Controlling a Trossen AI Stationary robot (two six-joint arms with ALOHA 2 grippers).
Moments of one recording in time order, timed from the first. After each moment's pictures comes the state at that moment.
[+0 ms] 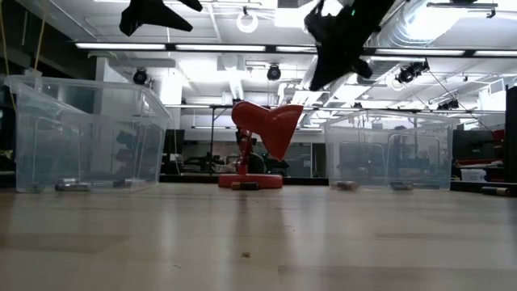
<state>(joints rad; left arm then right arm) -0.25 1.09 0.95 -0.40 -0.64 -0.68 -0.12 1.44 1.20 -0.65 0.24 0.55</state>
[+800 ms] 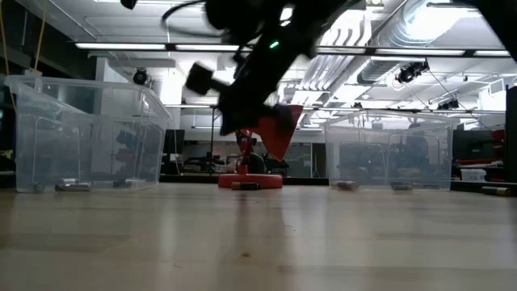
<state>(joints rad) -0.27 0.94 0.95 -0.22 -0.63 -0.58 0.06 2.14 1.56 -0.23 0.77 1.07</state>
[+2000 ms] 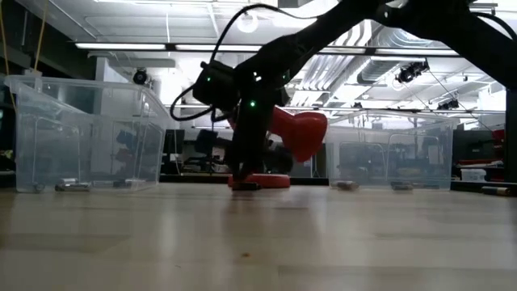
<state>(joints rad) -0.34 0.84 0.95 -0.25 -0.63 -0.56 -0.14 2.38 1.80 -0.52 0.64 1.23</state>
